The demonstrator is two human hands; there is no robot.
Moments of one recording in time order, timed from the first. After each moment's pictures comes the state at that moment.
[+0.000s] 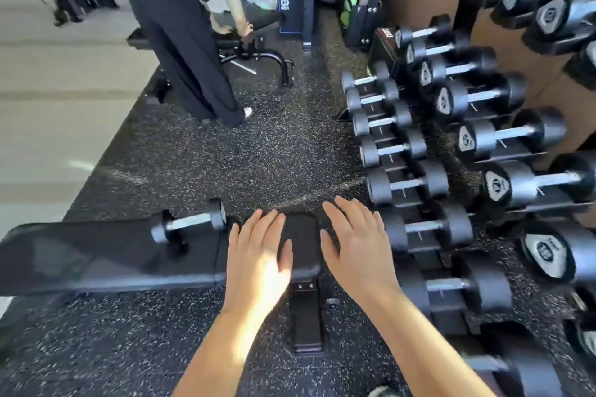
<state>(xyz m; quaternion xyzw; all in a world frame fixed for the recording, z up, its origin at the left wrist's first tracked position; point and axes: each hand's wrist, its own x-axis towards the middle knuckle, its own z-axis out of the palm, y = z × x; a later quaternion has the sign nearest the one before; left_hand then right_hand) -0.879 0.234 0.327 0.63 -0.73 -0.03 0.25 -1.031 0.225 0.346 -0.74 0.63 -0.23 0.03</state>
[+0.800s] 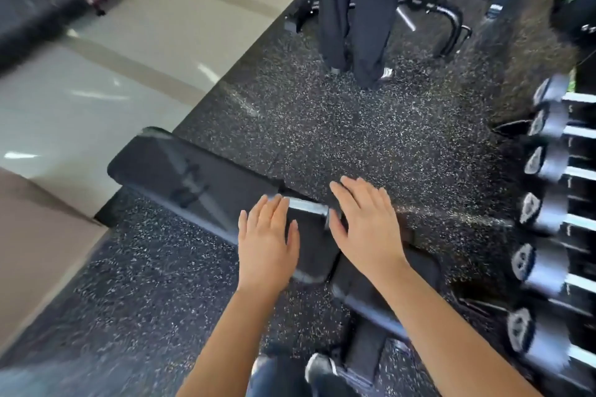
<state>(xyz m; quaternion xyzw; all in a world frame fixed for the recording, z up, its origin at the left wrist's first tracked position) -0.617 0.114 0.231 0.83 -0.50 -0.05 0.26 -0.740 0.025 0.261 -0.89 0.42 -0.15 0.07</state>
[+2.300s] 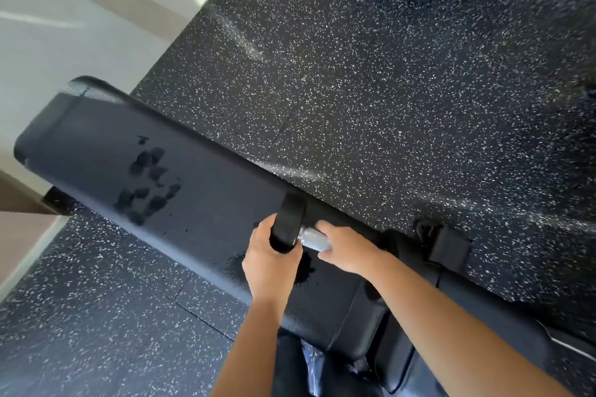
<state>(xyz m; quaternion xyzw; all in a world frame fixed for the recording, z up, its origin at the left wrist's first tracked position) -0.510 -0.016 -0.050 0.88 -0.16 -0.29 0.36 -0.604 -0.125 -0.074 -0.79 0.38 0.27 0.41</state>
